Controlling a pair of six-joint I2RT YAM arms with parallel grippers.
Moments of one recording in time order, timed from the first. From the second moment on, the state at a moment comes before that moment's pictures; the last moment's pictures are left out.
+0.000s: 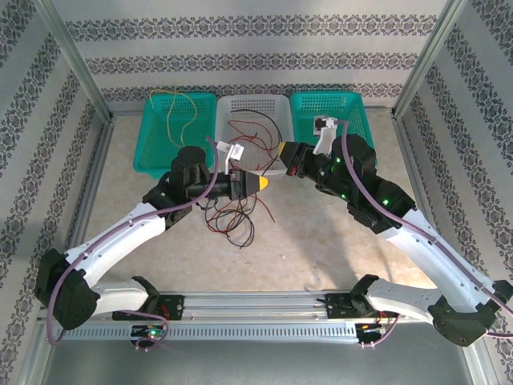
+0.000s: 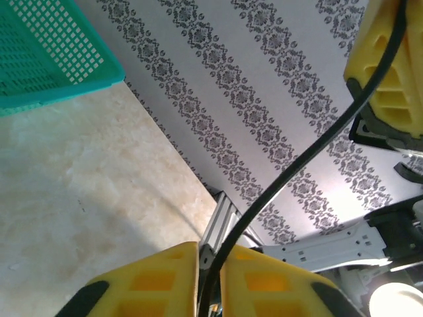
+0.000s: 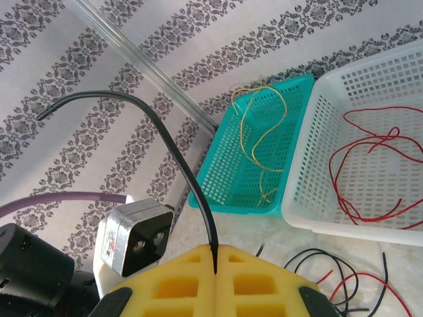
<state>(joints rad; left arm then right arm) -0.61 1.24 0.98 0.05 0.69 -0.74 0.71 1.08 1.29 -0.45 -0.02 0.75</state>
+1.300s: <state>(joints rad) -0.47 1.39 0.84 0.99 0.45 -1.58 0.83 1.27 1.26 -0.29 -0.14 0.65</state>
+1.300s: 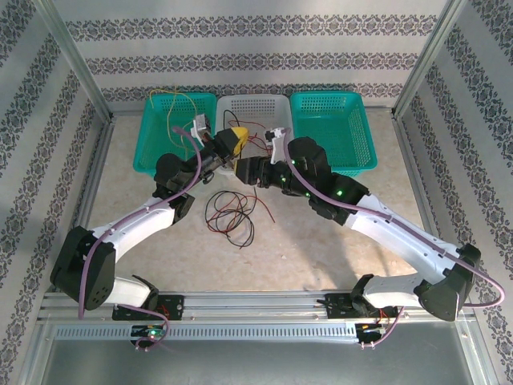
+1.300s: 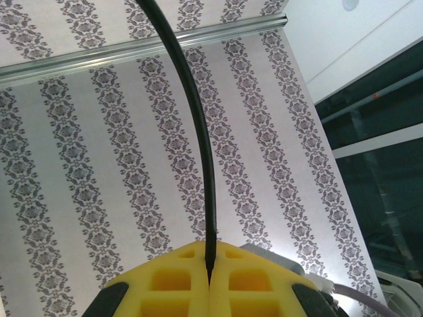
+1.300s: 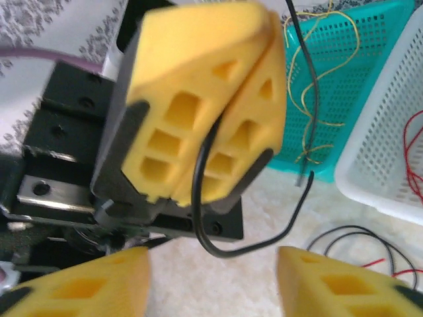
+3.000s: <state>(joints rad) -0.48 1.13 0.97 0.04 0.43 -0.78 0.24 1.22 1.50 -0.71 -0.12 0.54</state>
